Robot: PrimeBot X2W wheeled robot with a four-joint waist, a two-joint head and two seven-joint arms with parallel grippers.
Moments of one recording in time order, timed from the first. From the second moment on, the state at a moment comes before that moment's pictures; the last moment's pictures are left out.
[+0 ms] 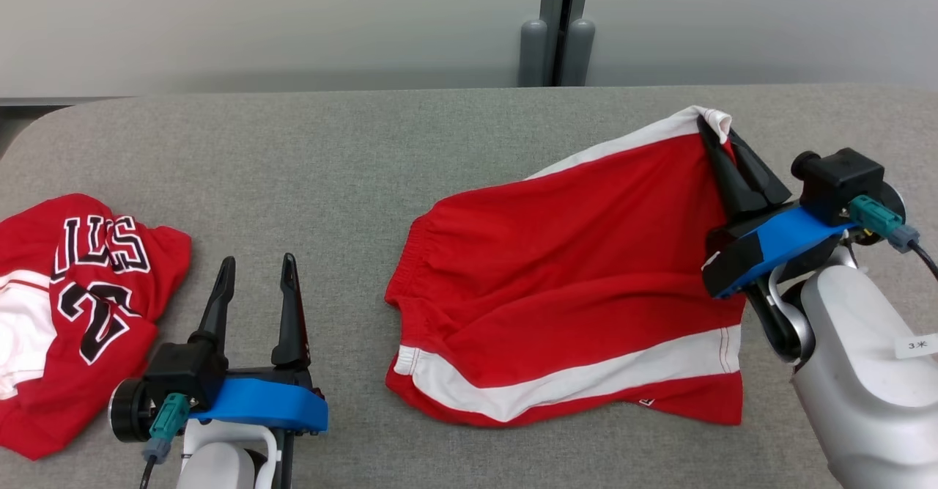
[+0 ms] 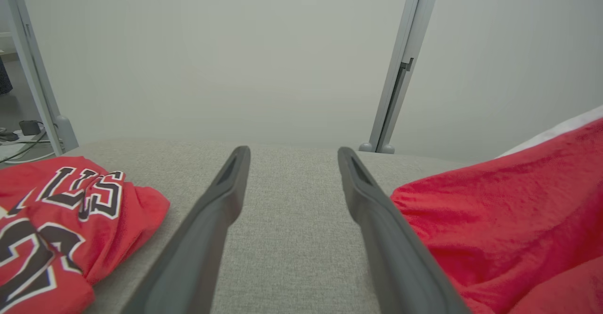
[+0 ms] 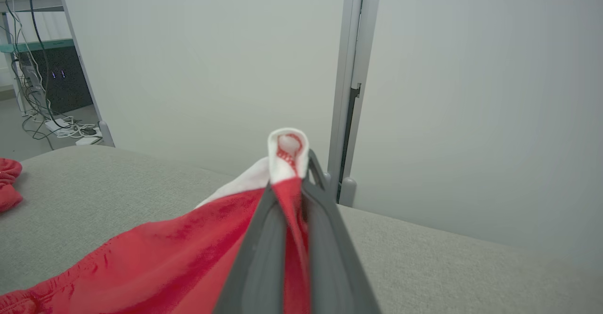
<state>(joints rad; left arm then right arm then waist) -0.15 0.05 -0.07 0.28 -0.19 -0.05 -0.26 -0.60 -0.25 0.26 0.53 0.30 0.13 -0.22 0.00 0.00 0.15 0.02</state>
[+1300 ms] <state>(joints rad) -0.26 0.05 -0.16 0.28 -0.23 -0.02 -0.26 -0.93 -0.29 0.18 0.99 0.21 0.13 -0.24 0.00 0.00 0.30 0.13</state>
